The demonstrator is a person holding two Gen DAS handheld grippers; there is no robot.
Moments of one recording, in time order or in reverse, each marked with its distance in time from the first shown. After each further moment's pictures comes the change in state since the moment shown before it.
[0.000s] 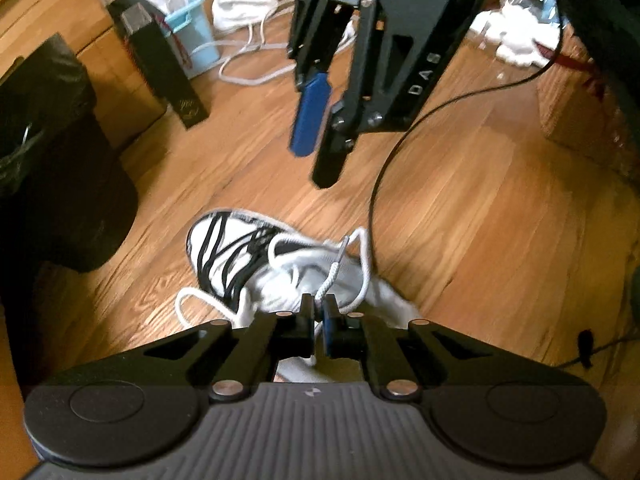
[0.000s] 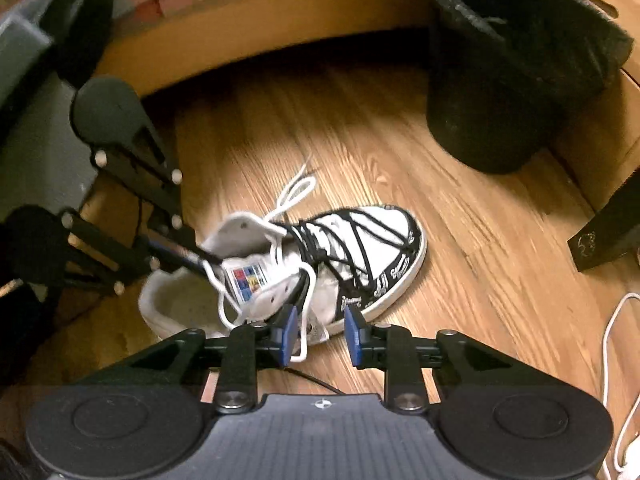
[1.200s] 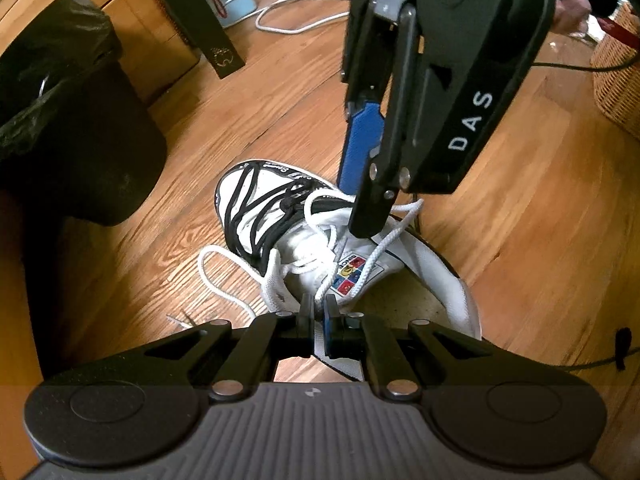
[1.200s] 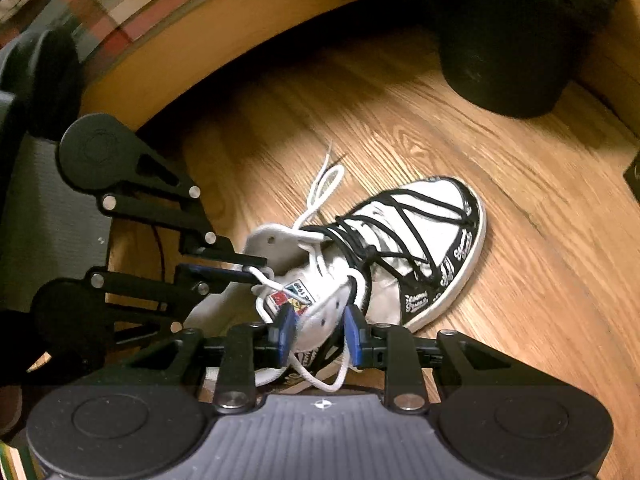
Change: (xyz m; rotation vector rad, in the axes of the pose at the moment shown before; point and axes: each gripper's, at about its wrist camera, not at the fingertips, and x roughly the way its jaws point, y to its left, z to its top) left arm 0.025 0.003 0.000 -0.060 0.121 0.107; right arm 0.045 0.000 0.004 0.261 0.008 0.163
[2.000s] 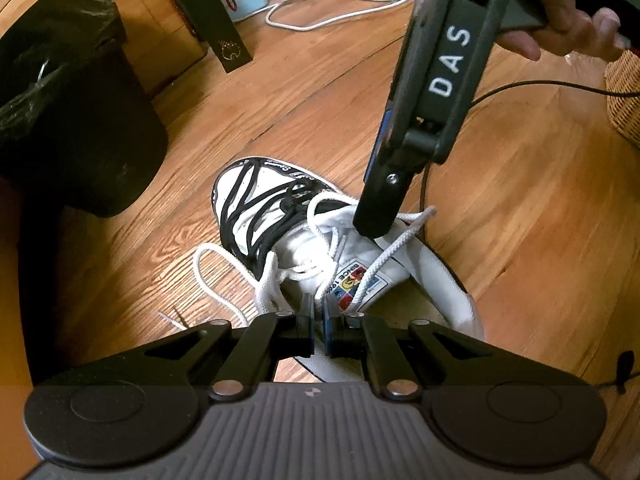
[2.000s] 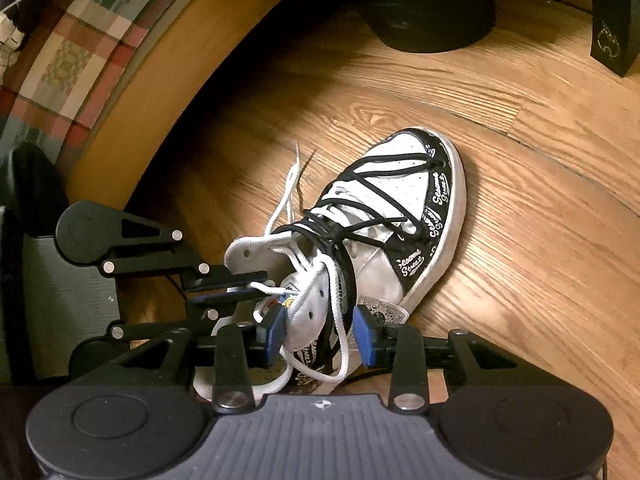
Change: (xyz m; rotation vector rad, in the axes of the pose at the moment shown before) left arm 0.011 0.000 0.000 -0.053 -0.006 -0.004; right arm 0.001 -0.041 -0.020 0.341 -0.043 0.135
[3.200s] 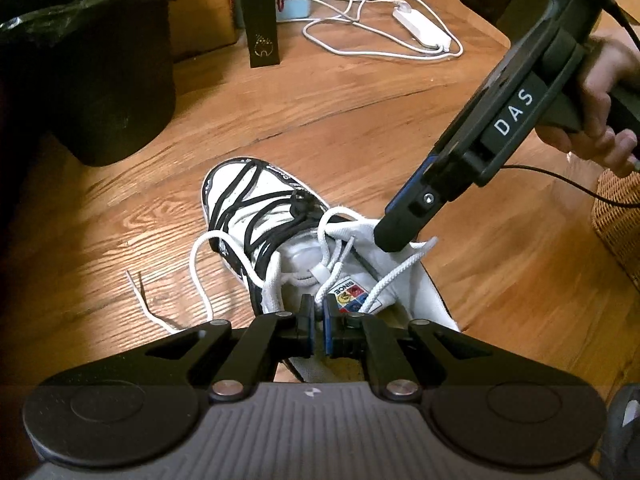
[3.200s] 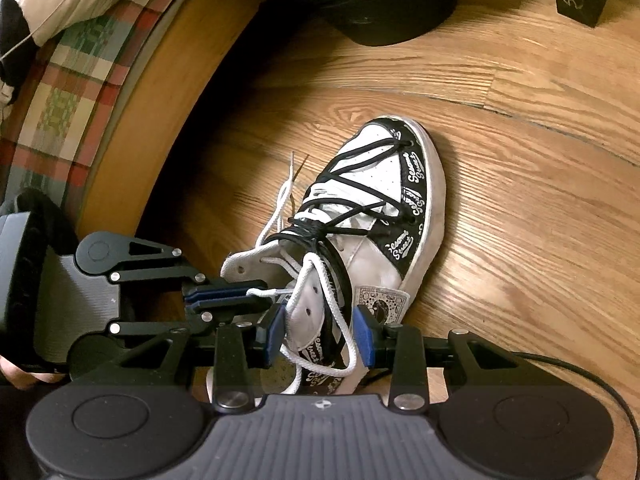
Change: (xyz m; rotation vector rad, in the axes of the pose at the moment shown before) left arm -0.001 0.033 -0.007 -0.273 -0.077 -0.152; right arm -0.005 -0.023 -0.010 0.122 -0.031 0.059
